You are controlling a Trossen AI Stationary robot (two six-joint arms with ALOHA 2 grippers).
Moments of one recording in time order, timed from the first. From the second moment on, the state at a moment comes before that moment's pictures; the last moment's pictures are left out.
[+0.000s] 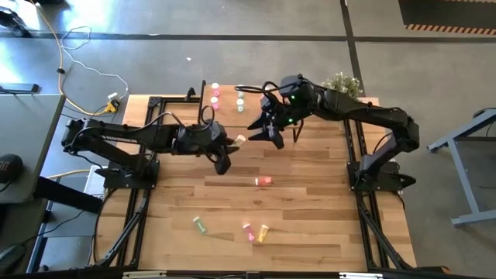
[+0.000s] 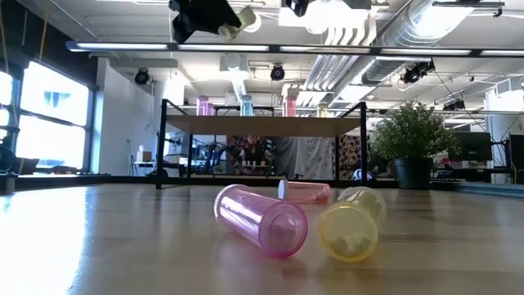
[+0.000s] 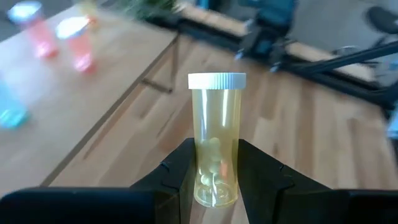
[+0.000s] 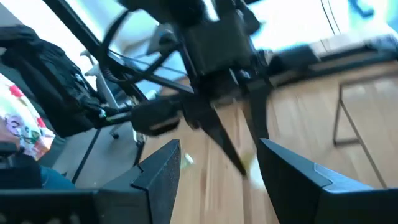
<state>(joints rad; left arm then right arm) 0.08 1.27 1.09 -0.37 -0.27 -0.34 -0.22 1.56 1.65 -0.52 -0.47 0.20</state>
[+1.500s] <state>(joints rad) 0.21 1.28 1.09 0.03 -0.07 -0.10 -0.24 1.52 1.65 -0.47 -0.40 0.02</state>
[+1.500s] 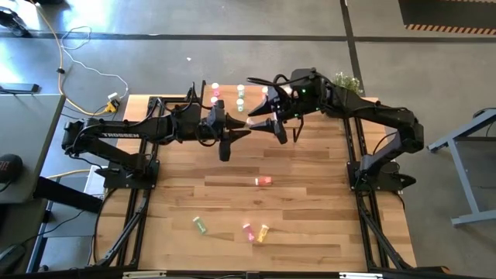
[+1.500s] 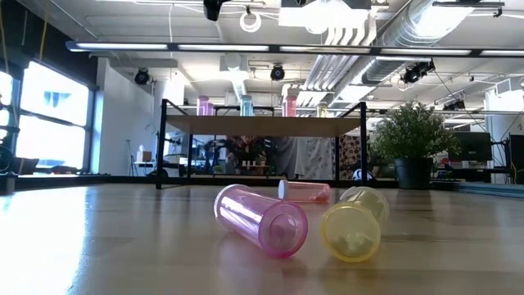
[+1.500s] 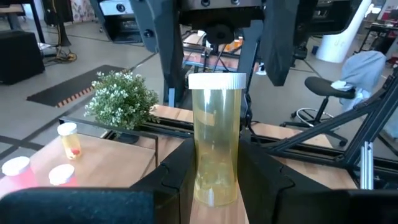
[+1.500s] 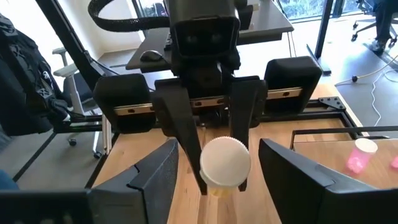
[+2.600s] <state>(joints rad) 0.21 1.28 1.09 0.08 -0.09 -0.10 -0.24 1.53 1.65 -0.45 -0.37 0.05</state>
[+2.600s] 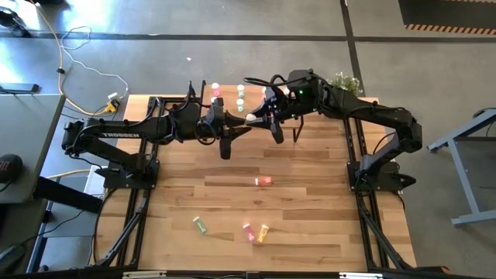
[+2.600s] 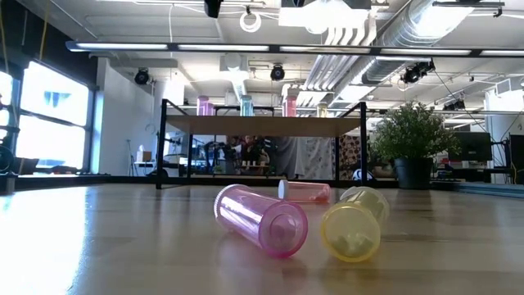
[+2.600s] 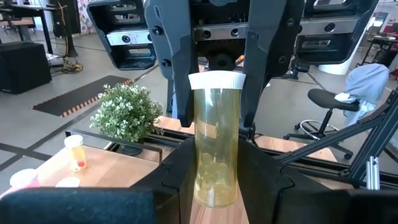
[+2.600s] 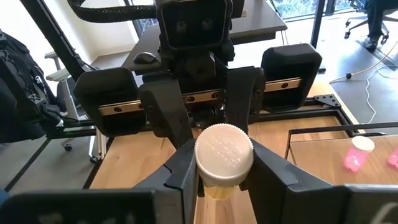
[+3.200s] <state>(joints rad) 0.21 1.28 1.09 0.09 -0.10 -0.10 -0.25 1.48 1.65 -0.52 -0.33 0.00</state>
